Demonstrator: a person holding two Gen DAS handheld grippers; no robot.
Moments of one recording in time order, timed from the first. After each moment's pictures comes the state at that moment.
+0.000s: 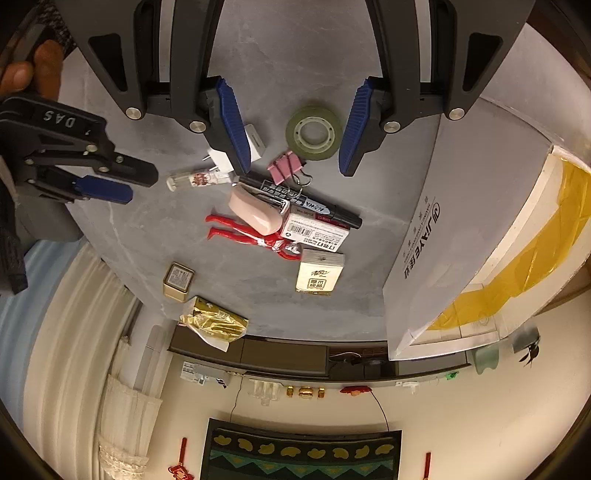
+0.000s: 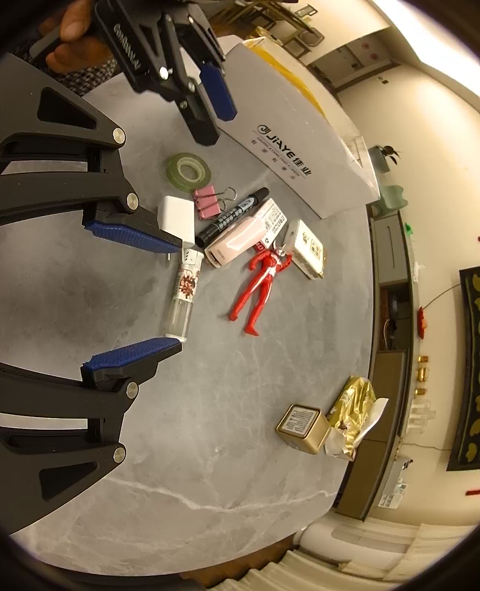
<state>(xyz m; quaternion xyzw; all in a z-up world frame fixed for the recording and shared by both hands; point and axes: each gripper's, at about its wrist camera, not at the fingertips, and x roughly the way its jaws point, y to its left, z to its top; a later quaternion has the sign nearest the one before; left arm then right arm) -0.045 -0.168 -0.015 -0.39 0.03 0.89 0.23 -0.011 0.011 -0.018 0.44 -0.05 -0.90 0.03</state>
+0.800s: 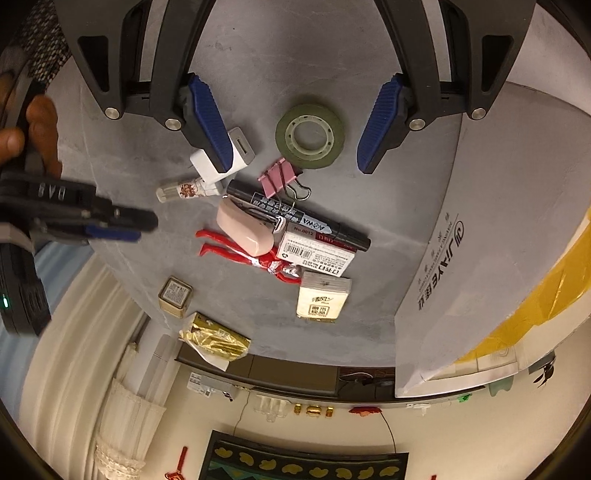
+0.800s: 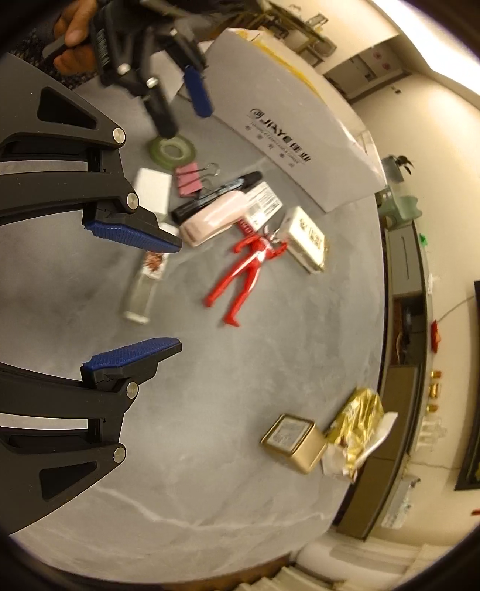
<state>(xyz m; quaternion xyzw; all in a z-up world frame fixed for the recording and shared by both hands) -0.070 -0.174 -0.049 -0.43 0.02 0.86 0.26 -0.063 0.036 -0.027 0.46 -0.06 -0.88 0.09</state>
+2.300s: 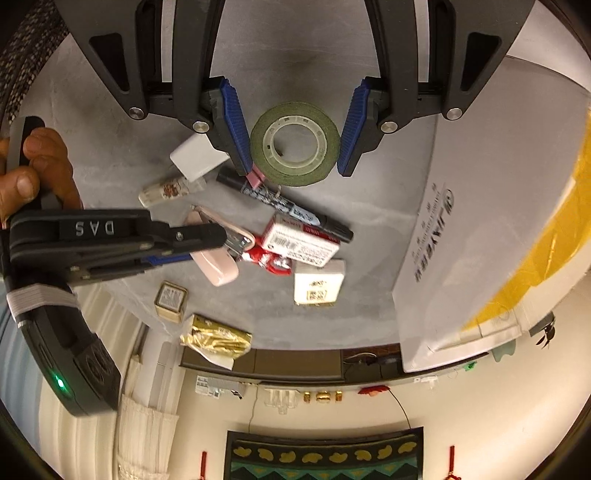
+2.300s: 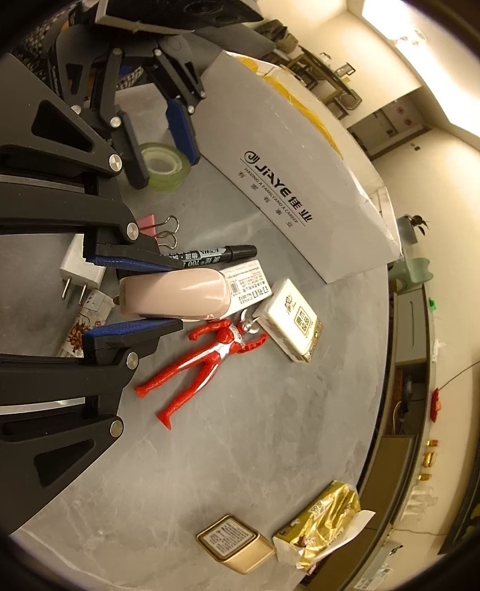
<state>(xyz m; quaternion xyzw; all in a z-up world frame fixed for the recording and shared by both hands) -0.069 -0.173 -0.044 -0.38 0.07 0.88 0.25 -0.109 -0.014 -0.034 0.46 -0.04 -0.87 0.19</state>
